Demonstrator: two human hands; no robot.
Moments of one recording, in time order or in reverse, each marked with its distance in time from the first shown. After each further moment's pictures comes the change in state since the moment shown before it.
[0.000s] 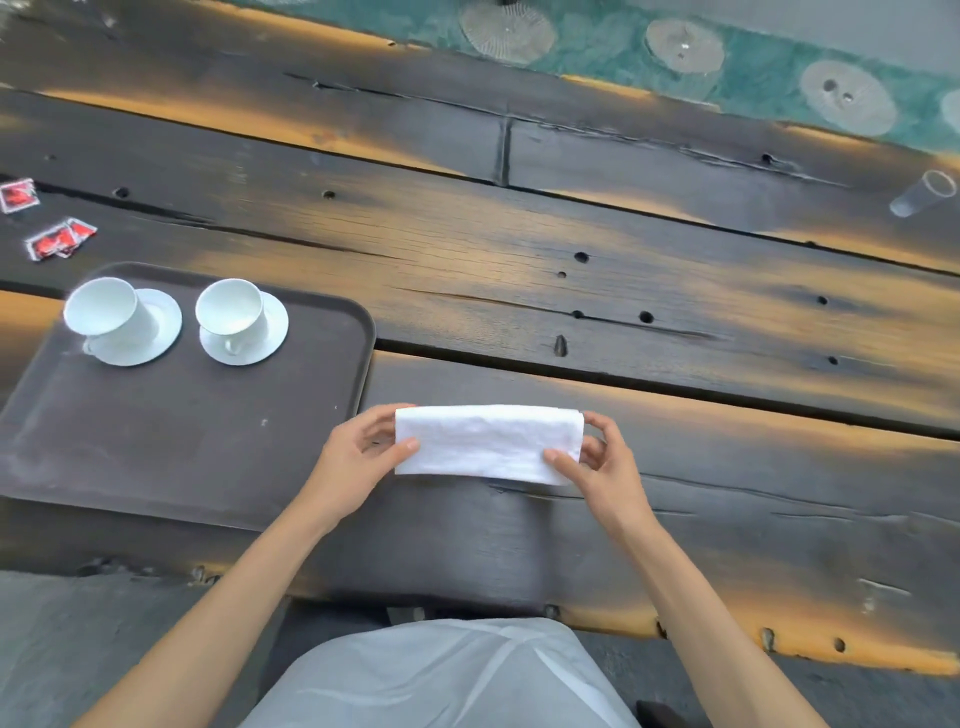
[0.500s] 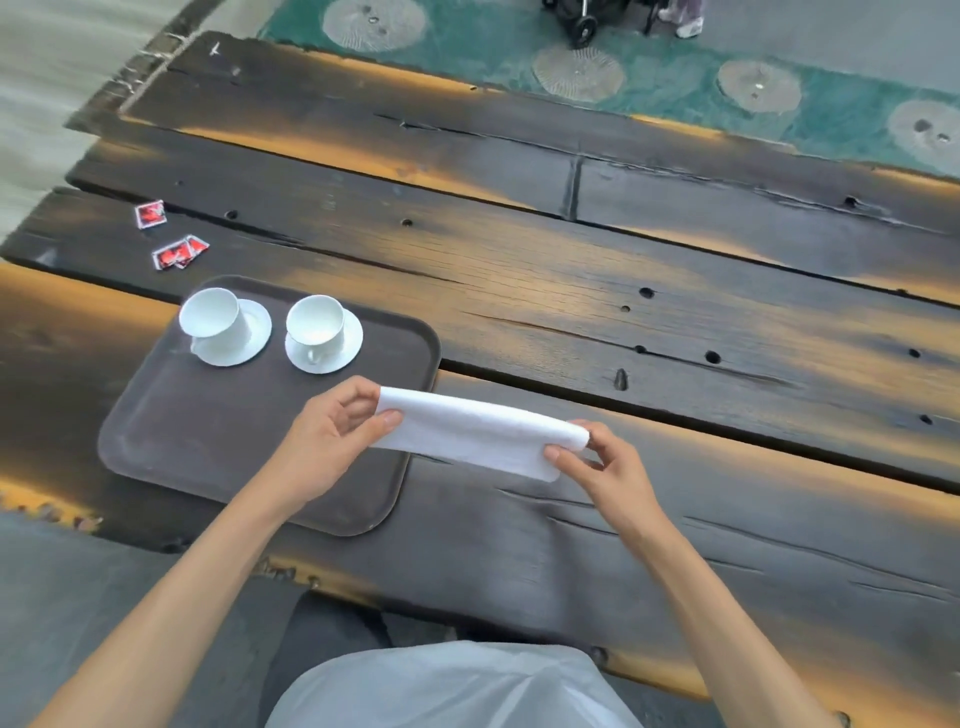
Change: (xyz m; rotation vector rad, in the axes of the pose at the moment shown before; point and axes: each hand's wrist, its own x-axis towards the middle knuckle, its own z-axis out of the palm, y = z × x) left_hand -0.024 0.049 -0.088 0.033 0.045 0.118; right_hand 0.010 -0.044 0.056 -0.024 -0.216 -0.166
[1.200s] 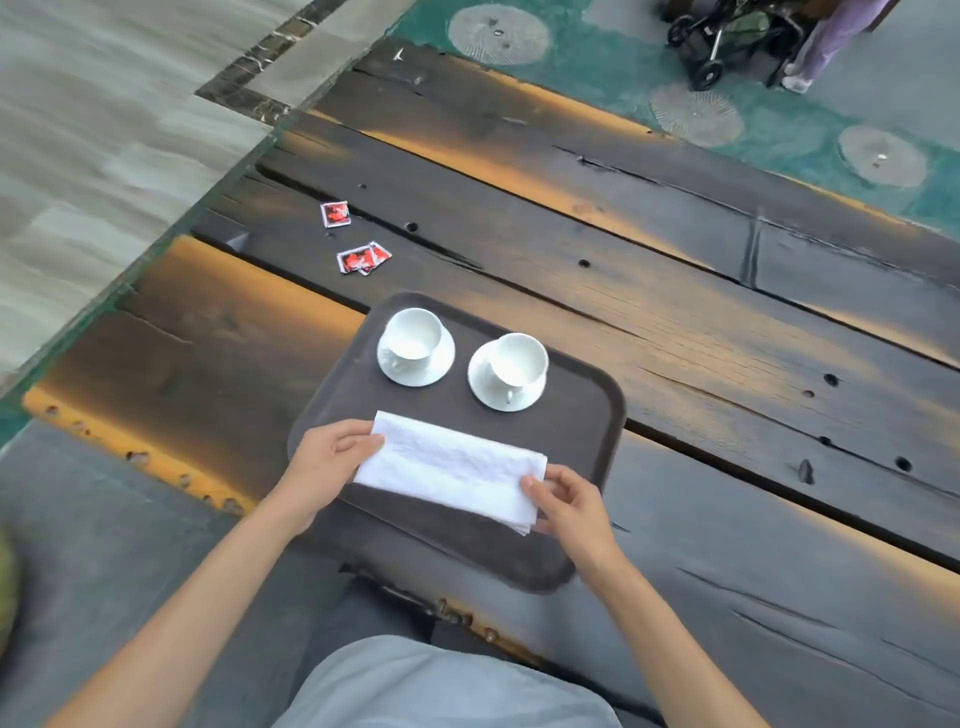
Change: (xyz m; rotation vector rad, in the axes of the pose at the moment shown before) left_hand -0.025 -0.135 -0.258 -0.097 0.357 -0.367; right_hand 0.064 0.008 0.296 0.058 -0.088 0.303
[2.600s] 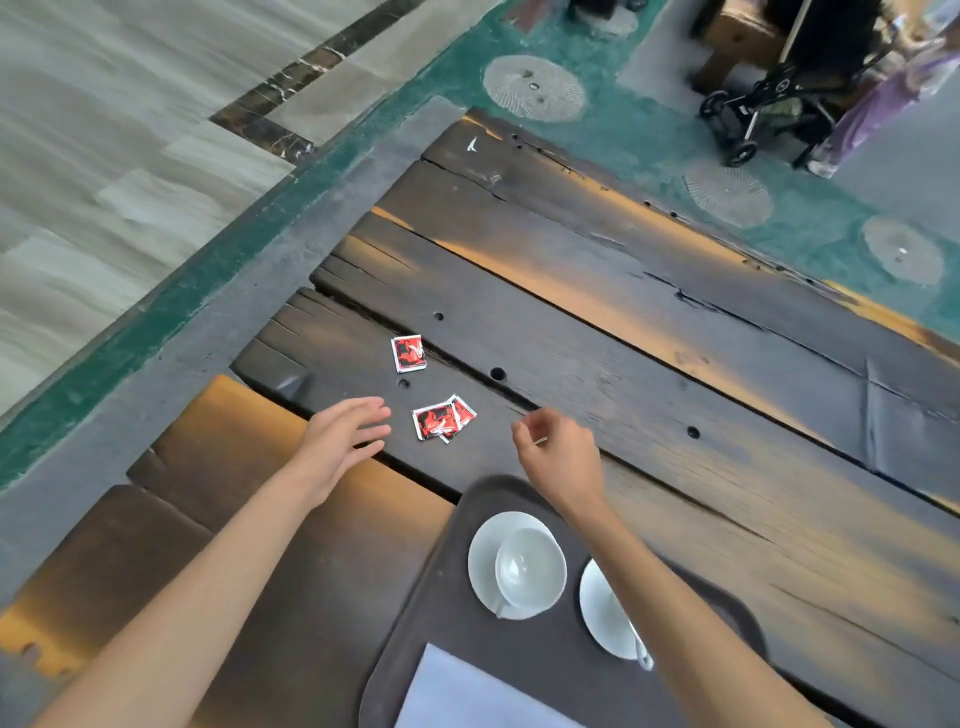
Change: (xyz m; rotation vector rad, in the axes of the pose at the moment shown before) left_hand 0.308 0.105 -0.164 -0.428 0.007 -0.147; right_hand 0.269 -0.229 0.224 -0.891 0.262 -0.260
